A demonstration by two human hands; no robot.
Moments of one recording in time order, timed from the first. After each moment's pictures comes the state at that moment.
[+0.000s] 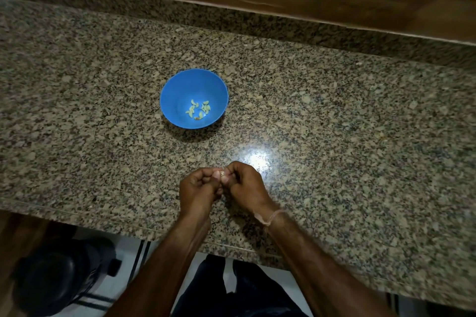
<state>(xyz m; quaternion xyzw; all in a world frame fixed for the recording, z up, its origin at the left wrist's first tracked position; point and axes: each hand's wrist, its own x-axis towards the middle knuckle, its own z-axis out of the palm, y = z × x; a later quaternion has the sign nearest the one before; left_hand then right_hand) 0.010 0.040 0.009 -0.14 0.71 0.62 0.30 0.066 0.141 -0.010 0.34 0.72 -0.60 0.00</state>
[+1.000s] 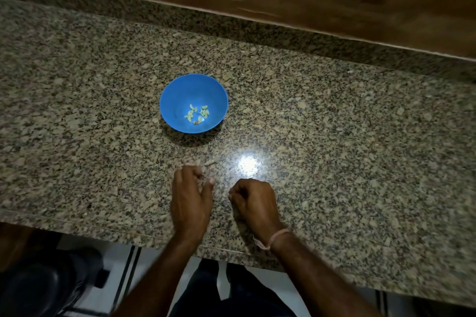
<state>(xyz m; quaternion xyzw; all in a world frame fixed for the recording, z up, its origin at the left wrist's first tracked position) 0.003 0.010 -0.026 0.17 0.92 0.35 0.07 0.098 0.134 -0.017 0.33 0.86 -0.40 -0.01</state>
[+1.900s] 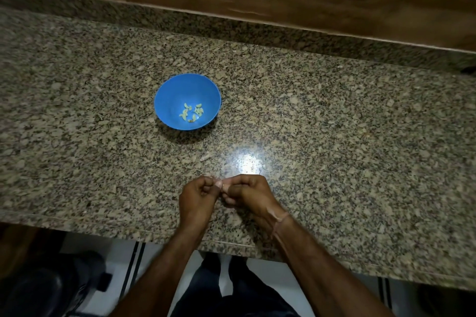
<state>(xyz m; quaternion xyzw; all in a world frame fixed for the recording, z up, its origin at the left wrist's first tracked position) 0.016 0.014 -0.022 0.07 0.82 0.50 0.29 0.094 0.139 -0.004 0.45 0.45 -0.77 0.02</state>
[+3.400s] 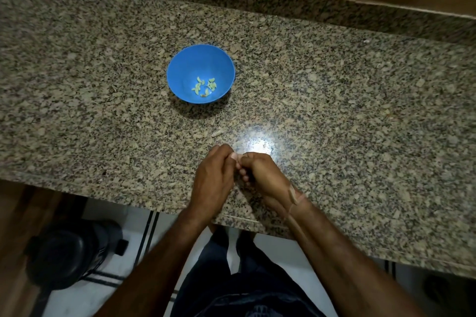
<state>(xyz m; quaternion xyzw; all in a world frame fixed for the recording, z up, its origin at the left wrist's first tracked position) 0.026 0.016 0.010 0.27 0.87 0.37 0.19 0.097 0.133 0.026 0.40 0.54 -0.74 0.06</state>
